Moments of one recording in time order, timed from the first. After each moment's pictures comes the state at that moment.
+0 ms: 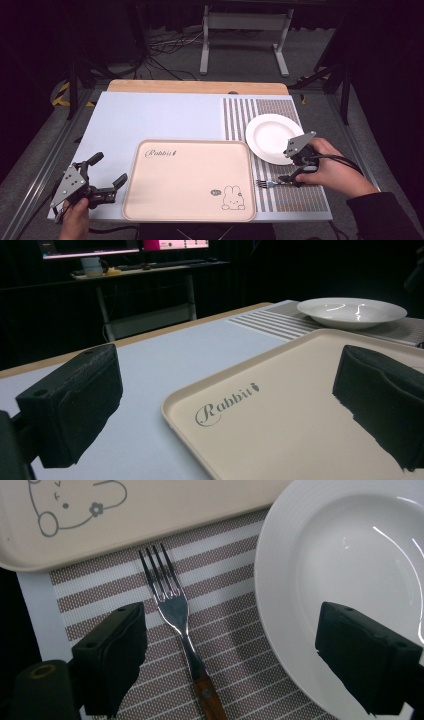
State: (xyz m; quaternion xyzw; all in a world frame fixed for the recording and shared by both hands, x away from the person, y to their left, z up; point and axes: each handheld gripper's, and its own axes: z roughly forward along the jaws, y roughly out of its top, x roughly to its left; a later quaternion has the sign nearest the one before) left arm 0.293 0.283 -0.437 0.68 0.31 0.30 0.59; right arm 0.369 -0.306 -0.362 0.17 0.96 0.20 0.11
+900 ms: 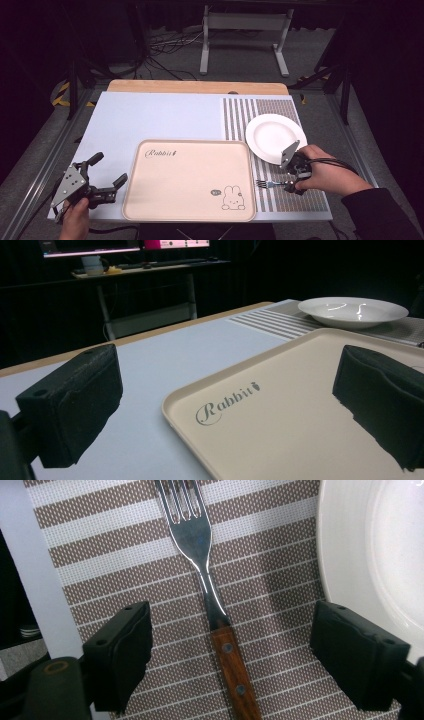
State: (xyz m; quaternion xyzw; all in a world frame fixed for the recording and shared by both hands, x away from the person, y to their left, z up) left arm 0.293 0.283 -0.438 0.68 0.31 0.30 0.59; right arm 0.371 -0.303 -0.393 0.14 0.99 0.08 0.05
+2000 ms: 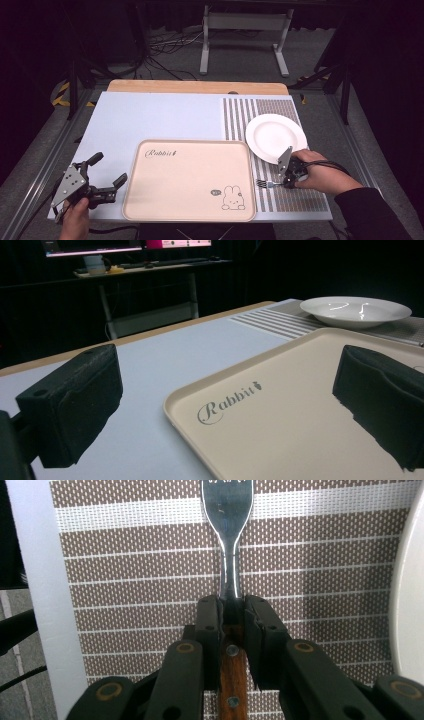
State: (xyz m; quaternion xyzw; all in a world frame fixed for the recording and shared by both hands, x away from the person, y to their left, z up) left arm 0.293 0.284 -0.438 0.68 0.31 0.30 0.59; right arm 0.378 -0.304 -0.413 0.05 1.00 0.04 0.00
